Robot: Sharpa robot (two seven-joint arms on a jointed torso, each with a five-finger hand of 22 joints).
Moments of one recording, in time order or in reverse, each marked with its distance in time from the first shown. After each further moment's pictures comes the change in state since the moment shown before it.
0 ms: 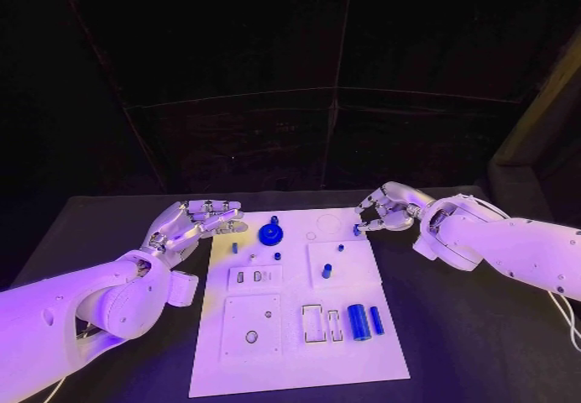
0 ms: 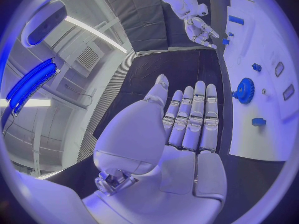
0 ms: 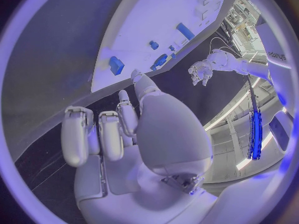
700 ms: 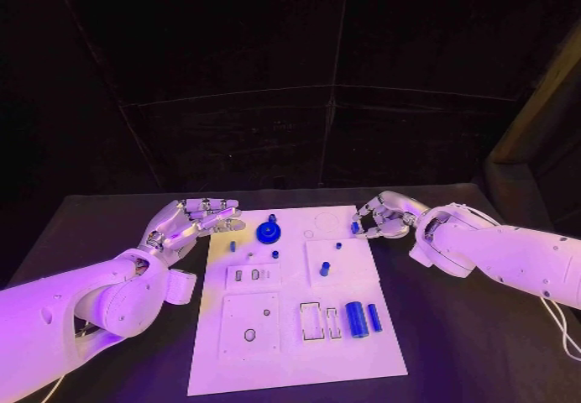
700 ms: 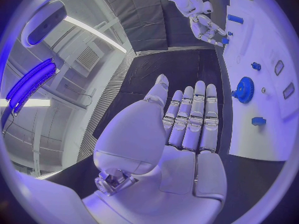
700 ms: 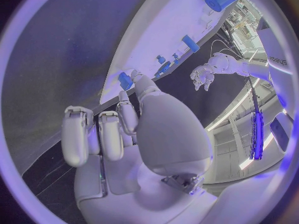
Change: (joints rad) left arm -0.001 0.004 0.000 -0.012 0.000 0.003 0.000; left_hand 0.000 0.000 0.000 0.000 0.000 0.000 0.000 0.000 0.000 0.000 0.000 0.000 0.000 0.000 0.000 0.000 0.000 0.000 0.000 0.000 0.000 -0.001; right arm -0.045 0.032 0.000 -0.056 0.007 -0.005 0.021; right_hand 0.000 0.000 0.001 -0.006 0.012 -0.010 0.004 0.000 0.000 -0.003 0.003 -0.004 0.002 0.000 0.000 0.000 0.001 0.000 0.000 0.000 0.000 0.000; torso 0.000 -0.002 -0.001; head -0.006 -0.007
